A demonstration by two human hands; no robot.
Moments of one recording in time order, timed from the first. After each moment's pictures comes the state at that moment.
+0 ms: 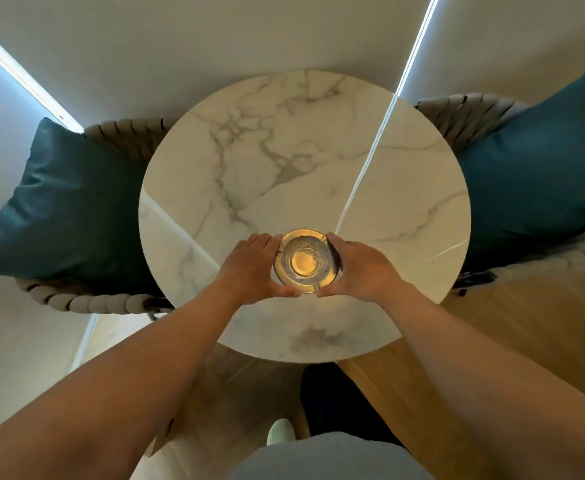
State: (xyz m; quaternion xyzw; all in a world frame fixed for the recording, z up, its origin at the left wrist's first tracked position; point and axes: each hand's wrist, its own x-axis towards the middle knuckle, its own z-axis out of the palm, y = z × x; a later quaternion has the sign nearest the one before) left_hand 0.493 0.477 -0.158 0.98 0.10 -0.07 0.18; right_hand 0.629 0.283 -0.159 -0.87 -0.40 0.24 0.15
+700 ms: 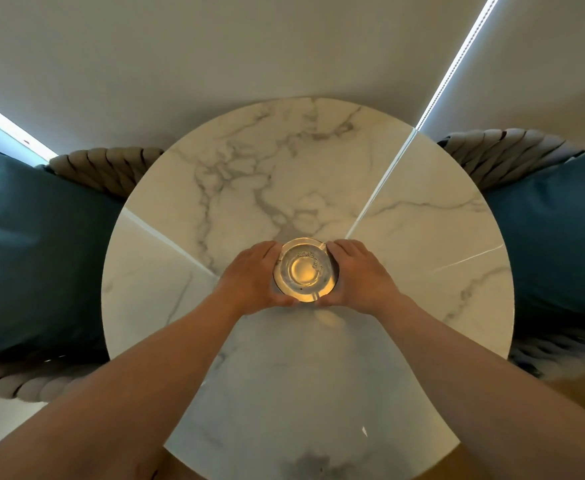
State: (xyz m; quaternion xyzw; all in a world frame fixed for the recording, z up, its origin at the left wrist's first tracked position) left_hand 0.646 0.573 -0.212 0.96 0.13 -0.05 0.24; right_hand 0.776 0.385 -0.217 -0.87 -0.41 0.22 0.17
